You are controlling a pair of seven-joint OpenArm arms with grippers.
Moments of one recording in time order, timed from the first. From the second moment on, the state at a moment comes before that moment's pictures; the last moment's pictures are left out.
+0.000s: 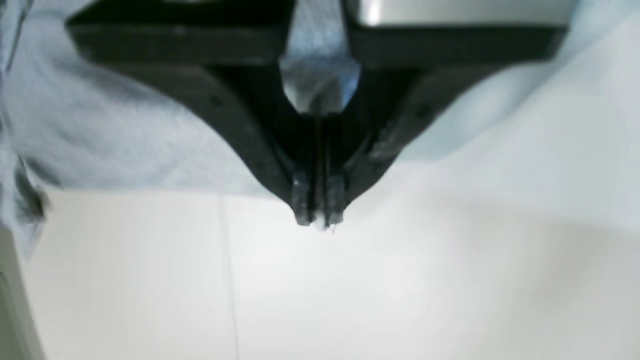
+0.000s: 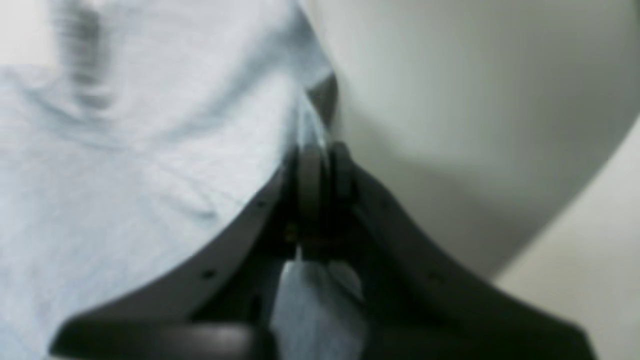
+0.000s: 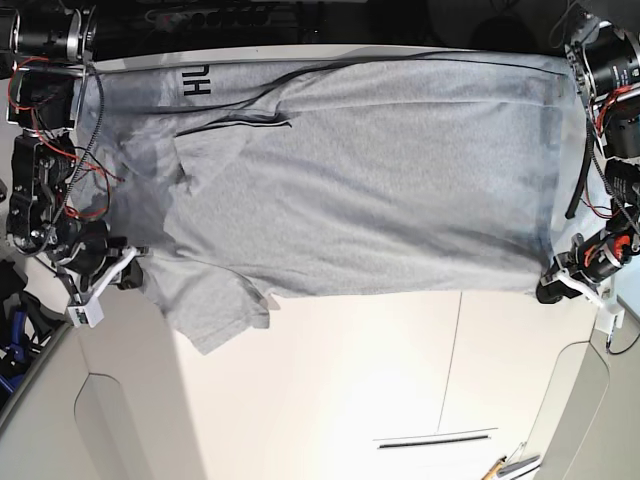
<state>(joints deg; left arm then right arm) -19.5 -29.6 -16.4 51.8 -39.8 -31.6 41.9 14.6 19.1 8.5 69.6 24.8 28.6 -47.8</state>
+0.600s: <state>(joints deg) 5.9 -29.3 -35.6 75.4 -54.7 -31.9 55.2 -11.6 19.1 22.2 95.7 31.5 28.9 -58.4</state>
